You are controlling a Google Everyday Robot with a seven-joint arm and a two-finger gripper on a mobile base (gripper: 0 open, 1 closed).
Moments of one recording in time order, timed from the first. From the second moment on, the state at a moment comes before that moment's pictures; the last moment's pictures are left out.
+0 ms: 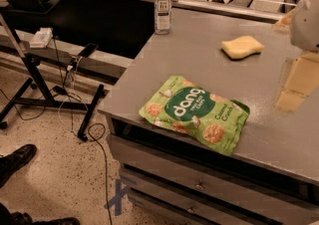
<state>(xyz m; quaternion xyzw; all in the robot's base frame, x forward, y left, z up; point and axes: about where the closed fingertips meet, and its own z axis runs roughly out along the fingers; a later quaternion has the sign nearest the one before) 0.438 -0.217 0.976 -0.60 0.78 -0.03 0.16</state>
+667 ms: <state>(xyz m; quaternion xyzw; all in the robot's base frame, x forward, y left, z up) 0.495 -0.215 0.973 -0.60 0.77 -0.04 0.21</state>
